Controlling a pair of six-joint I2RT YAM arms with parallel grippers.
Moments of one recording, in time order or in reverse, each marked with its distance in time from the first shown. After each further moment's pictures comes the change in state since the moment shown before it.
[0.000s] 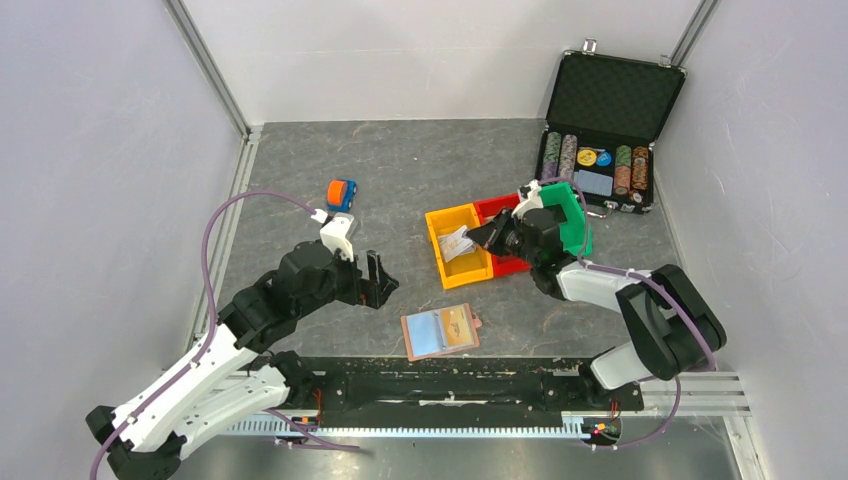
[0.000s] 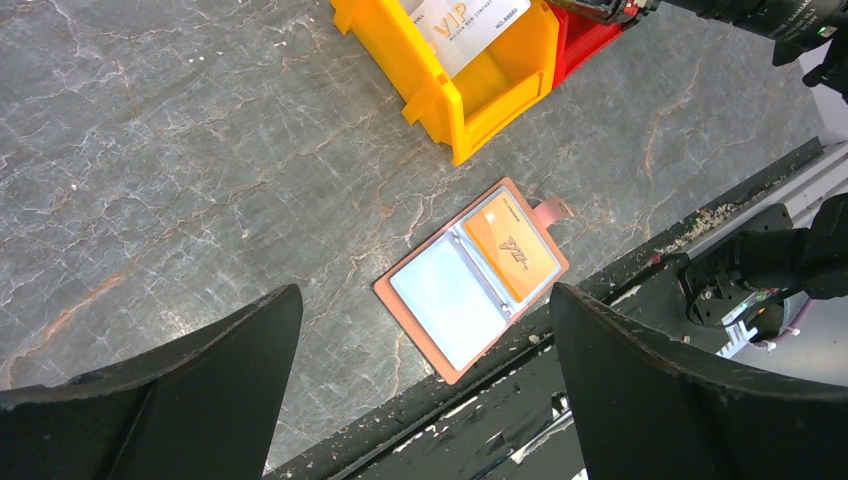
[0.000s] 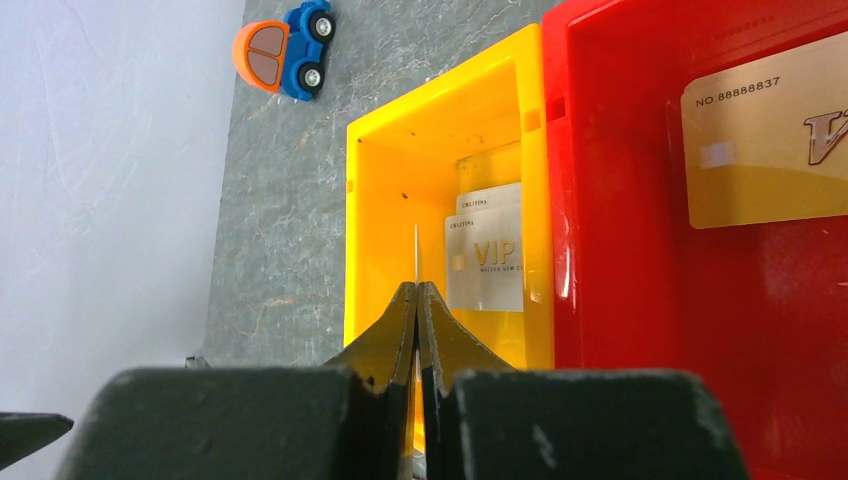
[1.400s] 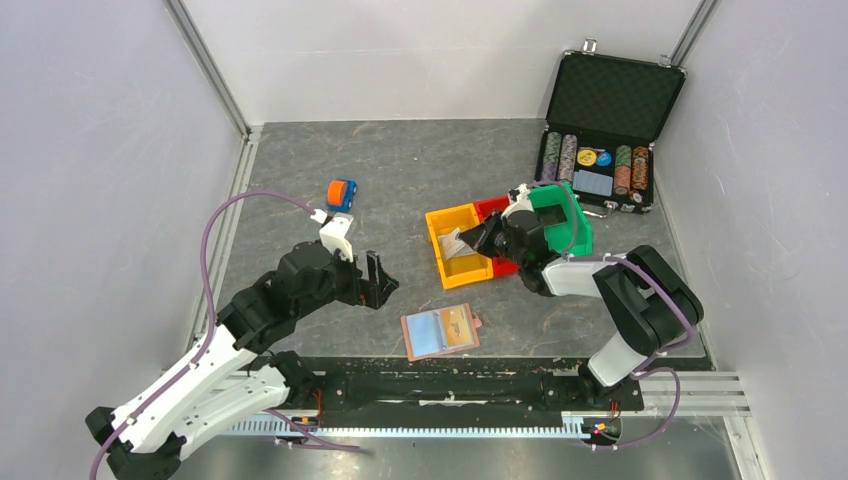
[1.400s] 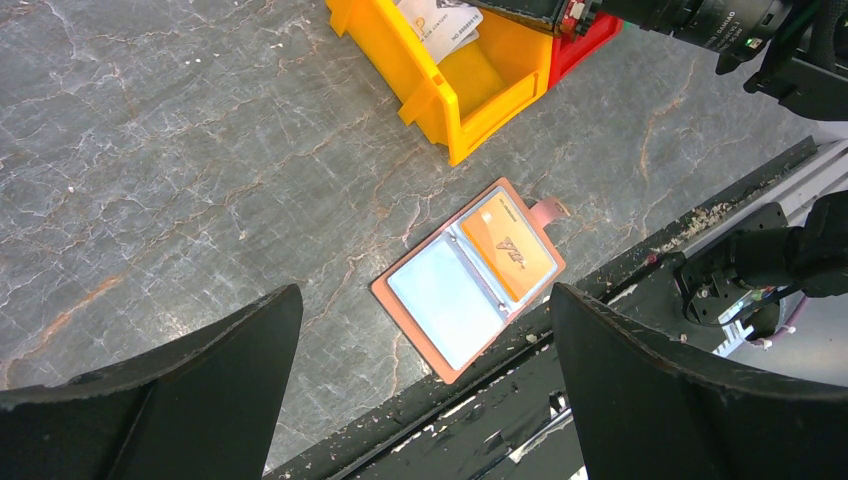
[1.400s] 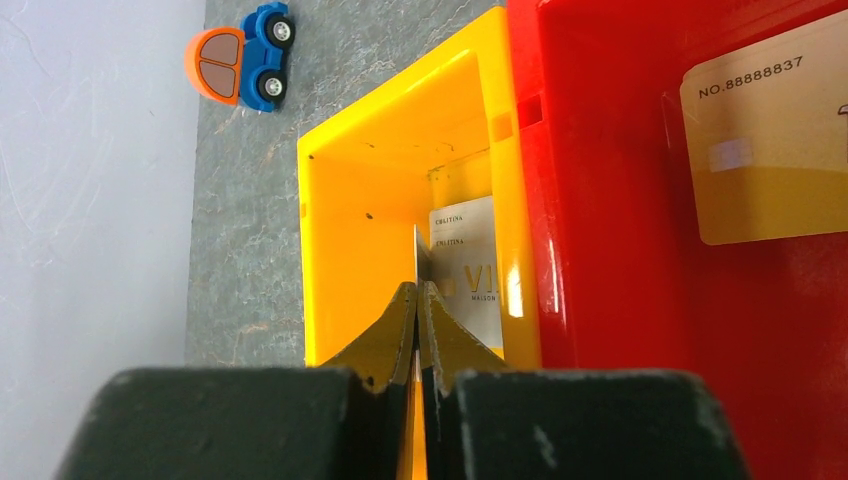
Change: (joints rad) left arm 0.000 -0.006 0.000 0.001 0.006 0.001; right arm 0.061 0.146 0.039 0.068 0.100 0.038
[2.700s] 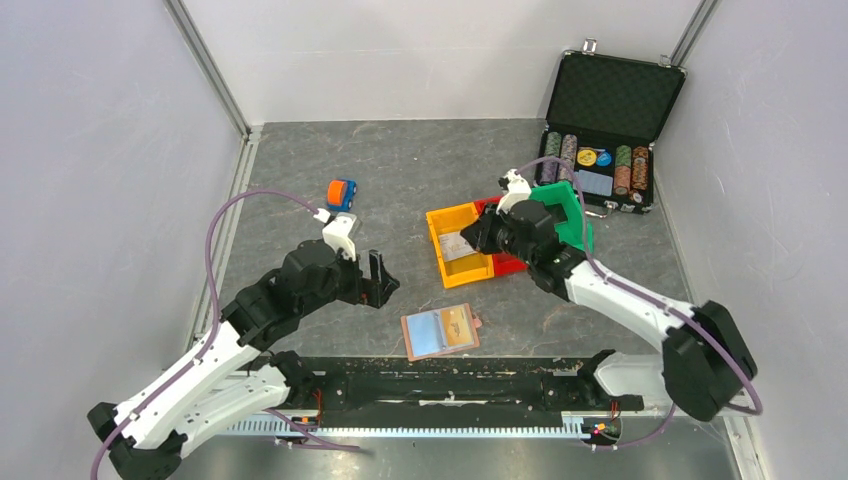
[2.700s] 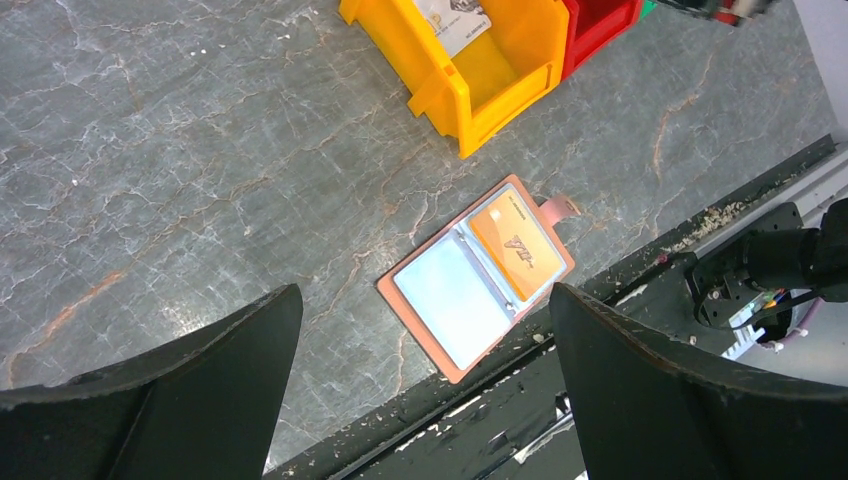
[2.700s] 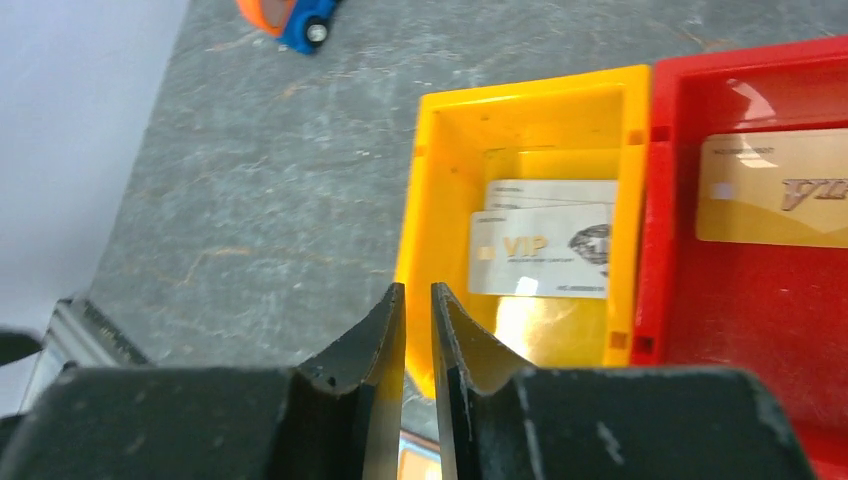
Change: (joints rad) left arm 0.000 0.020 0.000 -0.001 -0.013 -0.001; right arm 0.089 -0.310 0.140 -0.477 0.073 -0.310
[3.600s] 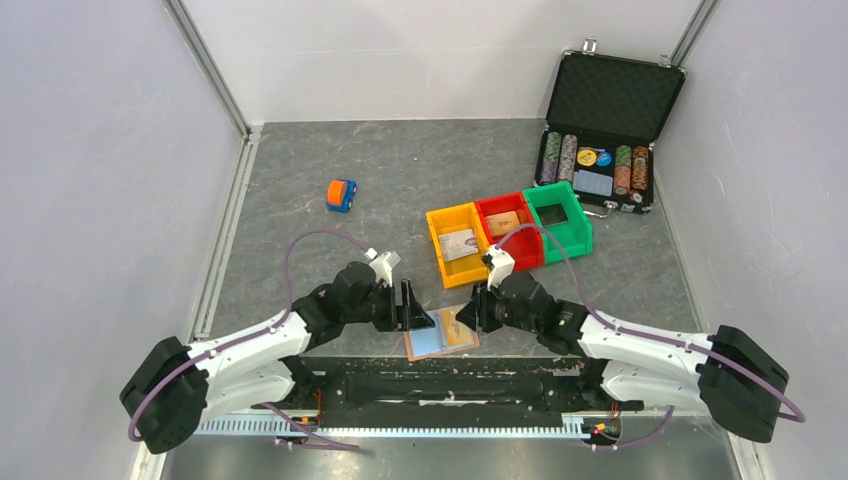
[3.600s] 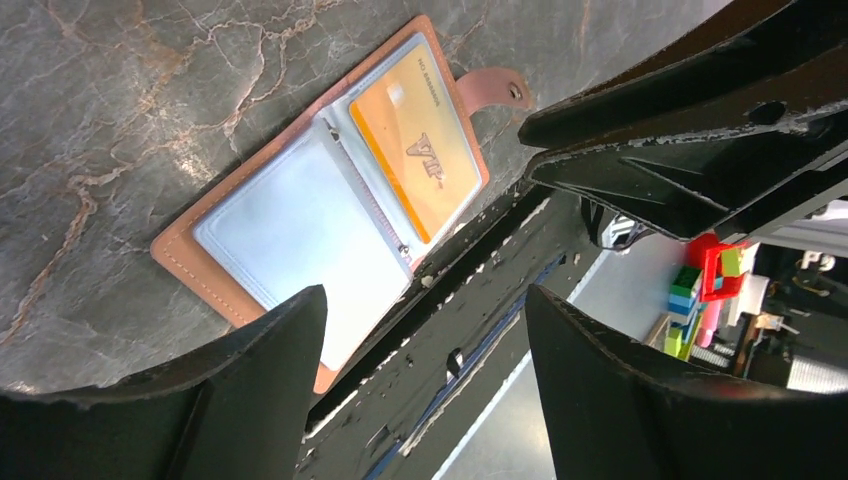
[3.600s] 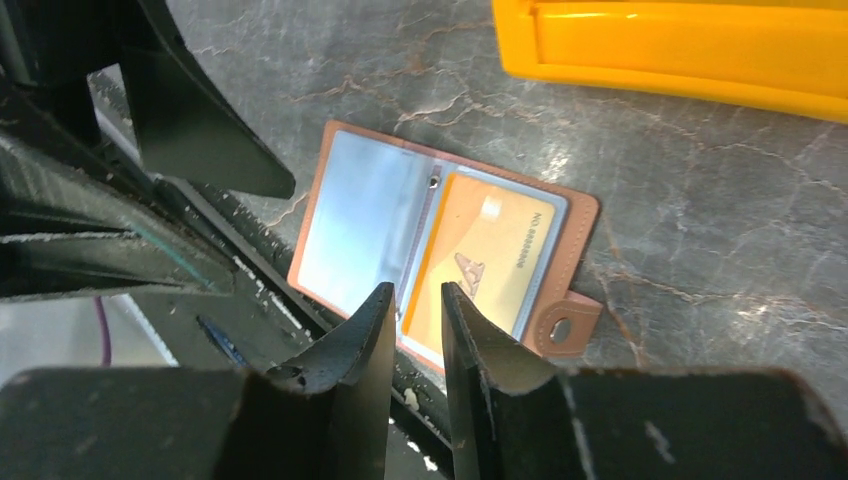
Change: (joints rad) left arm -0.019 0.300 -0.416 0.604 0.425 -0.356; right arm 0.358 -0.277 -0.359 -0.066 0.001 0.114
